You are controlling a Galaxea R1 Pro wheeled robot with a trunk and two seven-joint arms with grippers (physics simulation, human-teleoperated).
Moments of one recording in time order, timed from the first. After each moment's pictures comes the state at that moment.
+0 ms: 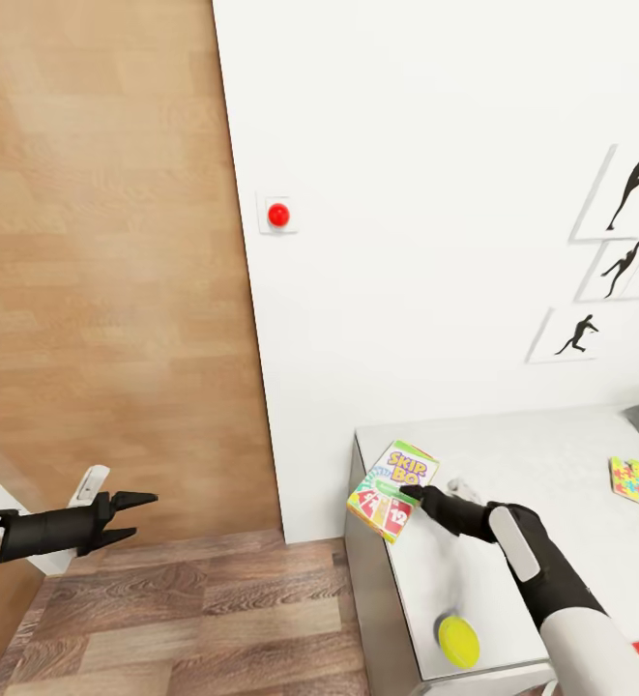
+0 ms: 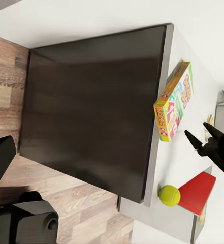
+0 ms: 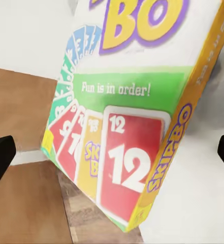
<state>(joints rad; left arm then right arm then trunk) -0.45 0.70 -0.19 -1.12 1.50 1.02 -0.21 -0.60 -0.12 -0.11 -0.84 -0.65 0.75 0.20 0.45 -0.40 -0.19</state>
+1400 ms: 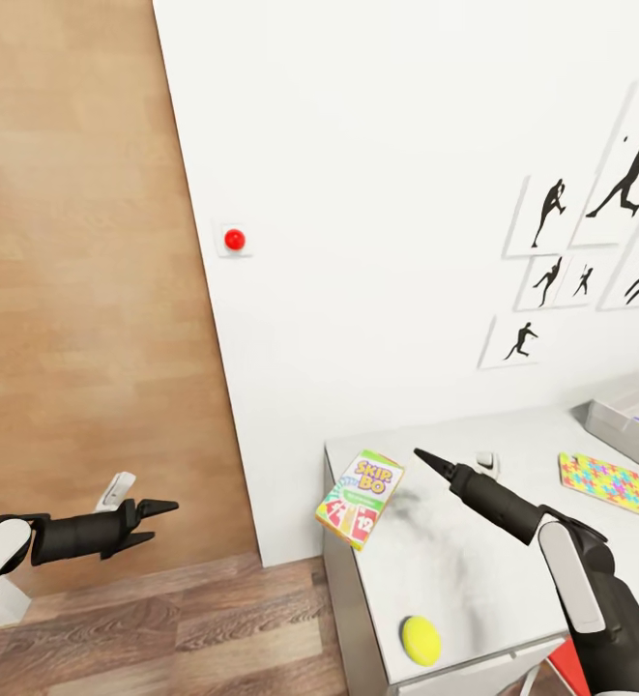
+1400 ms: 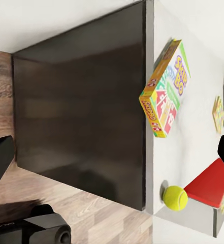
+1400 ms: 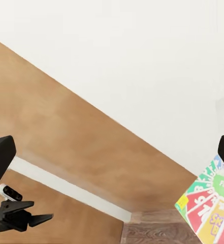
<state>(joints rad) -0.45 0.60 -0.19 -1.12 1.34 0.98 -0.22 -0.39 -0.13 -0.23 -1.34 -0.65 0.74 0.69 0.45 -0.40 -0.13</state>
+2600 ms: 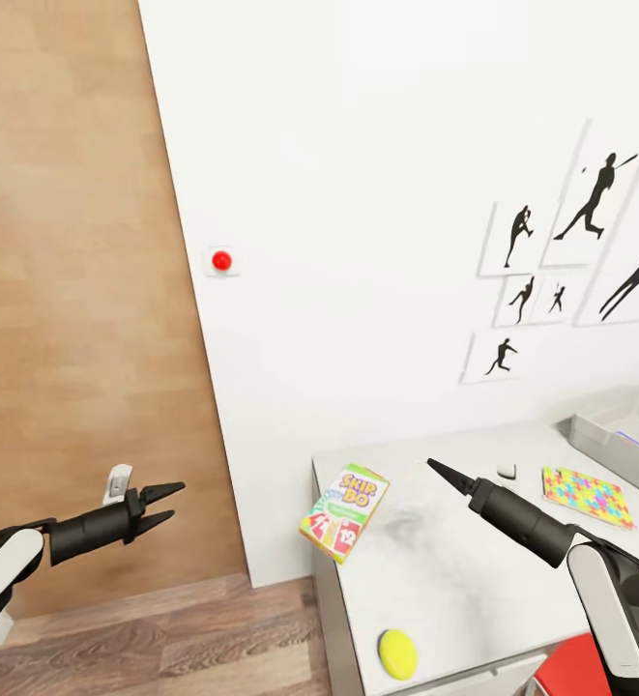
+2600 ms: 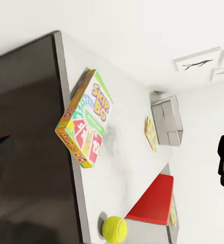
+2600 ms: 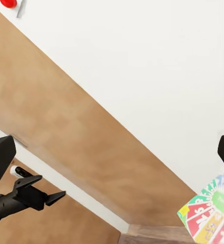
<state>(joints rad) -0.47 0.55 -0.20 -1.00 1.29 0.84 -0.54 -0.28 -0.15 -0.26 -1.50 -0.66 0.74 0.77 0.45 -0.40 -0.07</state>
